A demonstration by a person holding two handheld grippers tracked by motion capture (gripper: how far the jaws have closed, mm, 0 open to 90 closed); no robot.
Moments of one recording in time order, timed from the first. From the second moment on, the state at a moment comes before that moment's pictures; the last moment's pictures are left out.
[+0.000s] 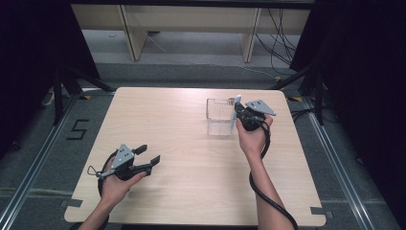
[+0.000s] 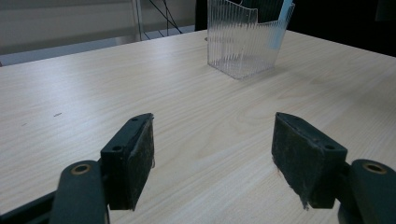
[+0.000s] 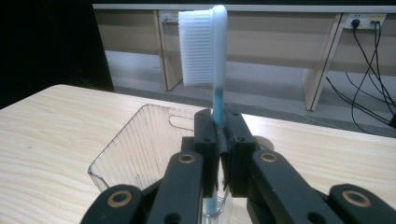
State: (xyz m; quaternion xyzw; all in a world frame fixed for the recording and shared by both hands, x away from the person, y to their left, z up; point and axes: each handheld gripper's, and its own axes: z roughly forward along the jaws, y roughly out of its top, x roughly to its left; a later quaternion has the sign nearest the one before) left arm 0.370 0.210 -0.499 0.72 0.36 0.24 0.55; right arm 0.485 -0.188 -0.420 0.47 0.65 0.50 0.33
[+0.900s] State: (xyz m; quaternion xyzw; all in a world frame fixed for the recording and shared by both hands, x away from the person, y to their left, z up) left arm 0.370 0.209 -0.502 0.71 0.37 0.24 0.55; right arm 0.483 -0.186 -0.435 0.48 0.65 0.50 0.32
